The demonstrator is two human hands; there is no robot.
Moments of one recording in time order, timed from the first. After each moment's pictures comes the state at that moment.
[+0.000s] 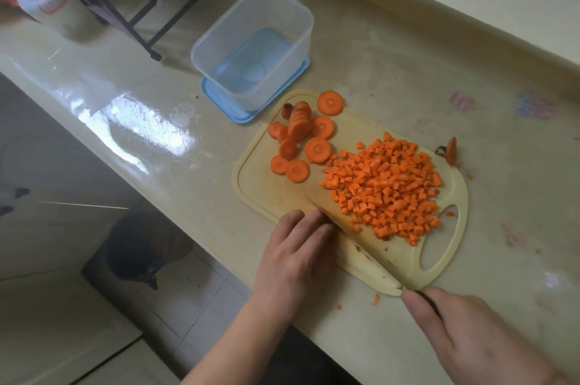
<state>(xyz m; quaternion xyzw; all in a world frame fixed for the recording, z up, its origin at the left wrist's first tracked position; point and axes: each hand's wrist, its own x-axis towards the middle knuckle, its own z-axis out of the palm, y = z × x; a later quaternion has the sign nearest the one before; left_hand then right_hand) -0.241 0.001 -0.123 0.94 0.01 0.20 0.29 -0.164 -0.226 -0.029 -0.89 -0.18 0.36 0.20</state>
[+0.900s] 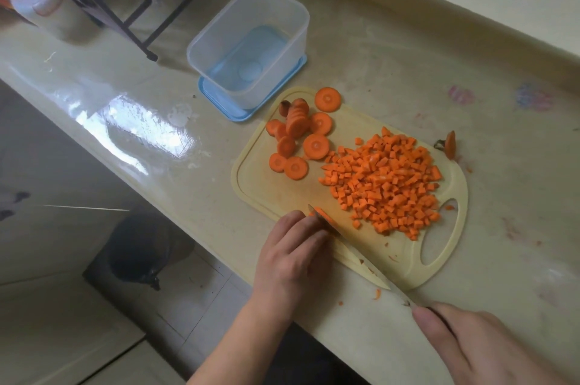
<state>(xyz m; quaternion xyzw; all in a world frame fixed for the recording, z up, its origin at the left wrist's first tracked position) -0.243 0.002 -0.121 0.92 0.01 0.24 0.31 -0.179 -0.234 -0.022 -0.90 -0.15 0.36 0.18</state>
